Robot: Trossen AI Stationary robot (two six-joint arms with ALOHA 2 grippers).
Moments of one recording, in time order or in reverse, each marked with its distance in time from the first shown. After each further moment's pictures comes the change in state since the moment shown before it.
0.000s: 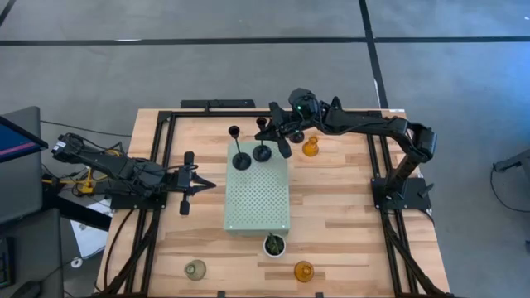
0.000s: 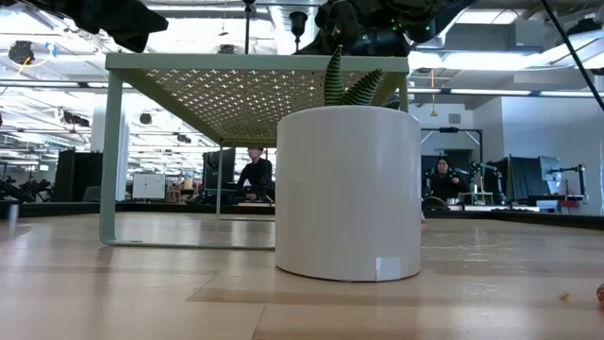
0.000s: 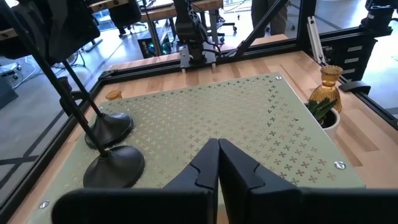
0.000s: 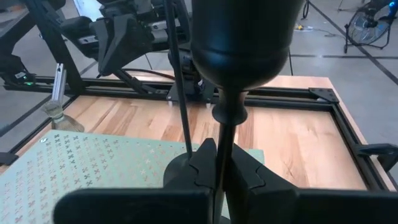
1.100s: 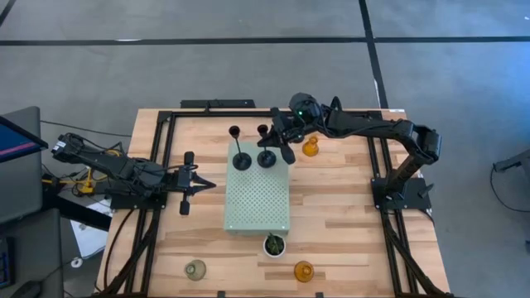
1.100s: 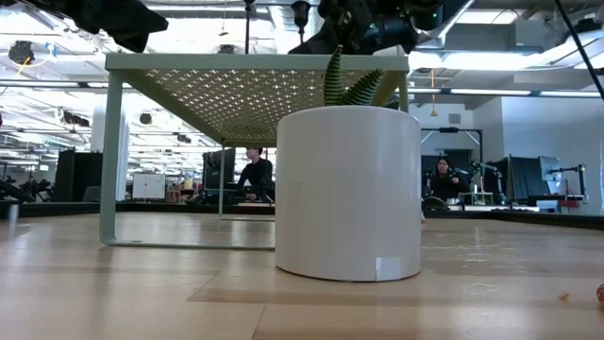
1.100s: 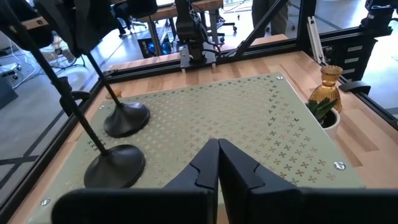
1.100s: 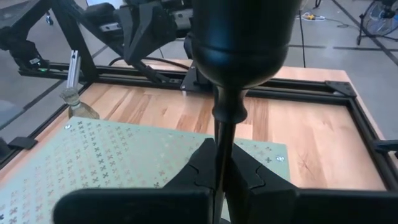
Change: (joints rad) left arm 0.000 0.000 0.000 0.000 0.000 0.000; right arm 0.056 -0.048 -0.005 -0.081 0.026 -0.026
